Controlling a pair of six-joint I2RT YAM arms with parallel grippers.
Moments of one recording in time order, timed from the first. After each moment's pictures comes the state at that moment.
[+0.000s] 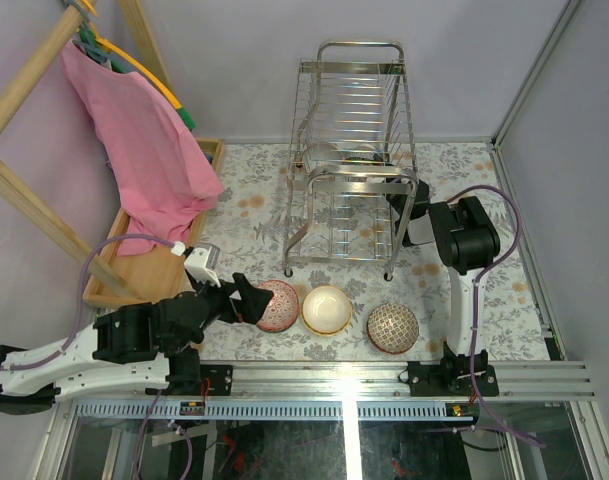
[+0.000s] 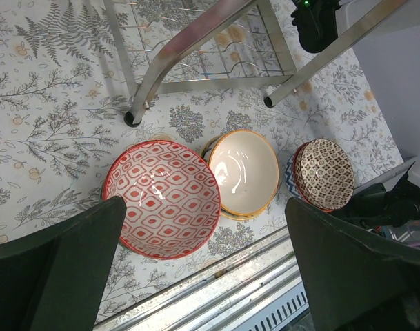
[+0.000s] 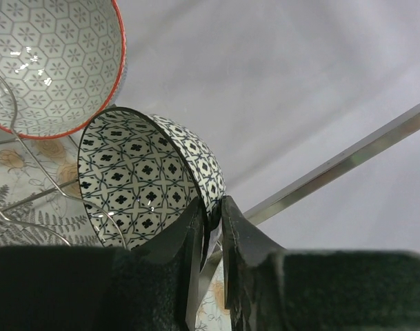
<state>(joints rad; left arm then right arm) -1.33 0.49 0.76 -0.74 -0.67 -0.80 0.22 2.23 1.06 1.35 -0.36 -0.85</state>
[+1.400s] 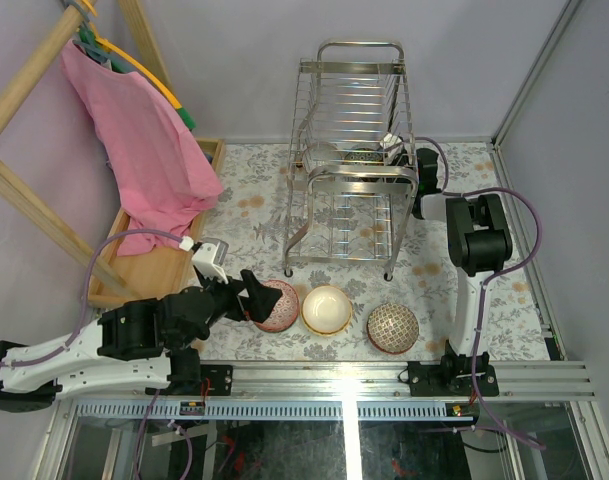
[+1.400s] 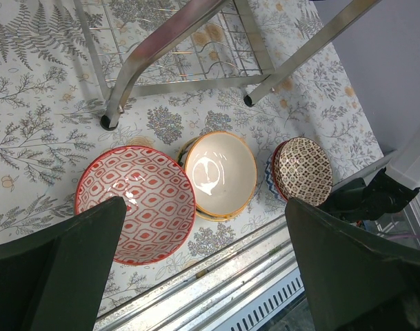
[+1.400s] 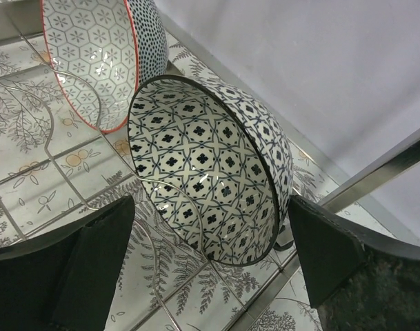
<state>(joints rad) -1.33 0.57 0.81 -0.69 -0.63 -0.80 0.13 2.18 1.30 0.68 -0.60 -0.40</state>
